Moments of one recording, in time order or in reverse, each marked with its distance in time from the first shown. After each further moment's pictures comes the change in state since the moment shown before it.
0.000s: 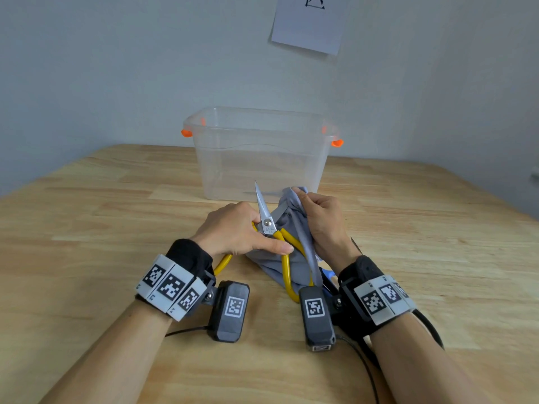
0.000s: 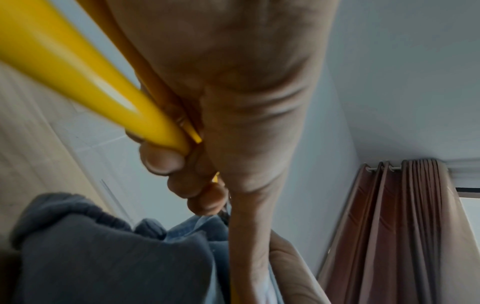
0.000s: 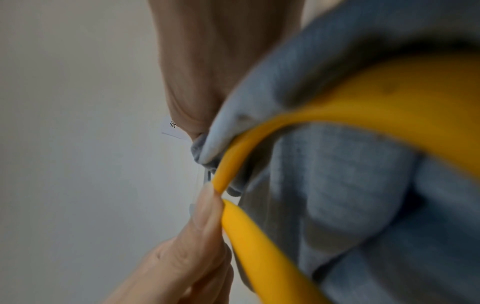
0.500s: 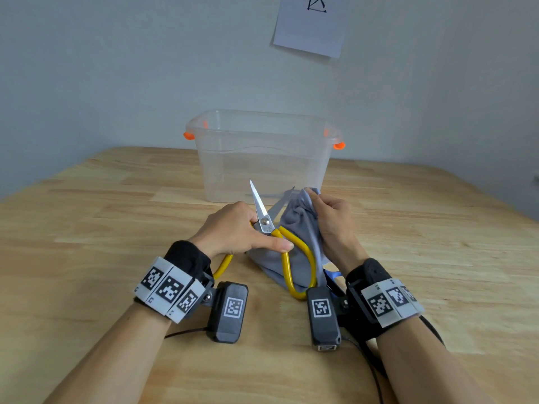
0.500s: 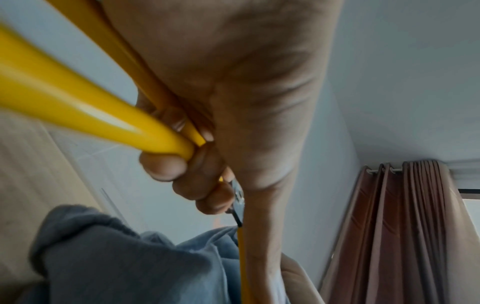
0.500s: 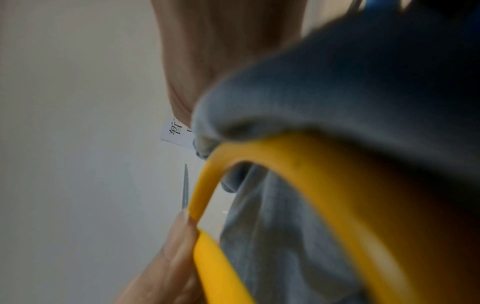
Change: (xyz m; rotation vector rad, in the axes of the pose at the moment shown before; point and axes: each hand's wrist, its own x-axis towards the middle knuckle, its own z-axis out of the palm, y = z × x) left_hand 0.009 -0.014 0.003 -0.152 0.016 0.031; right_hand -0.001 -0.011 -0.007 0.030 0.111 0.121
